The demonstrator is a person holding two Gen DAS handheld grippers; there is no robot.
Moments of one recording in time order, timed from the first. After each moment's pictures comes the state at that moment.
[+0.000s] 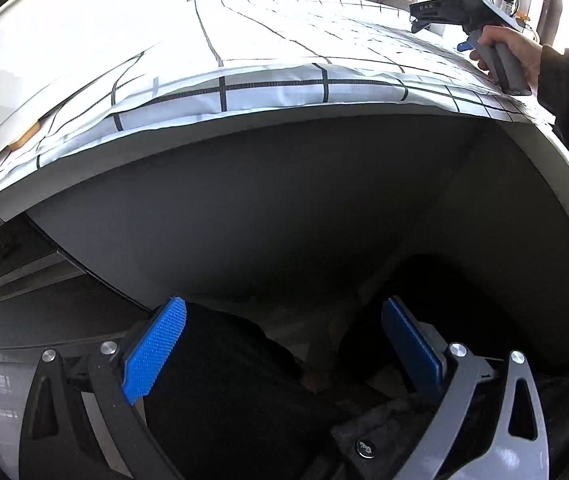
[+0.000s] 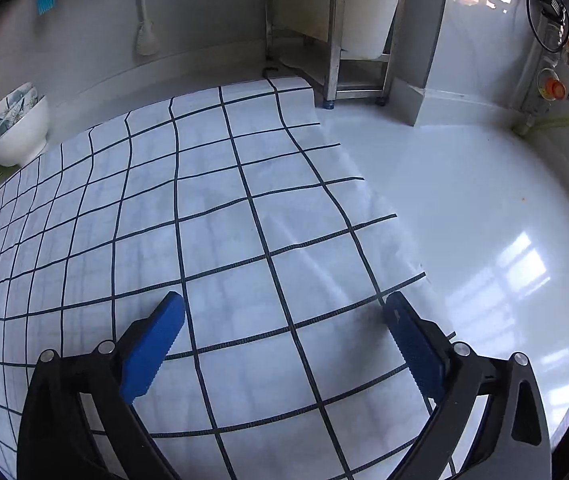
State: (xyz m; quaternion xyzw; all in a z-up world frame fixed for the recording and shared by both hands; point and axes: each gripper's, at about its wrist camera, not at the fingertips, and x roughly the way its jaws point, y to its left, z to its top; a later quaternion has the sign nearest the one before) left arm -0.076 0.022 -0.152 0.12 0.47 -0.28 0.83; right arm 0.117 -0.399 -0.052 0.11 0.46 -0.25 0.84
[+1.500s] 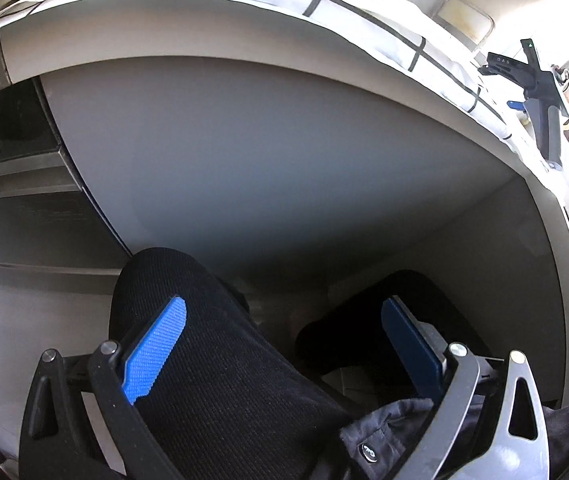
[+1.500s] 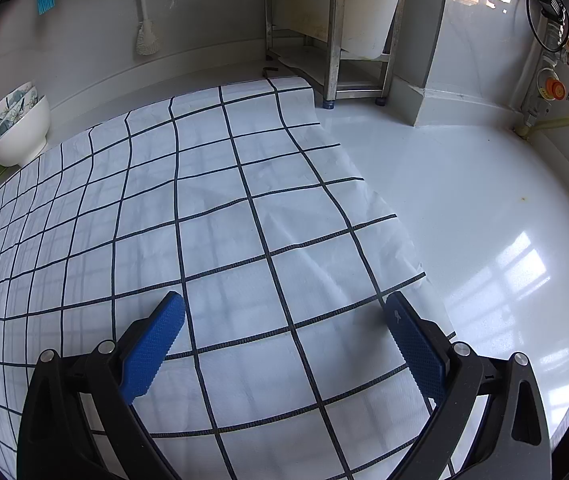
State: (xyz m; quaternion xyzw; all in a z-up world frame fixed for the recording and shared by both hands) left arm -0.027 0.090 -0.181 -0.02 0.55 -0.26 0.80; right arm 0.119 -0.399 -0.053 0.11 0.46 -0.25 0.84
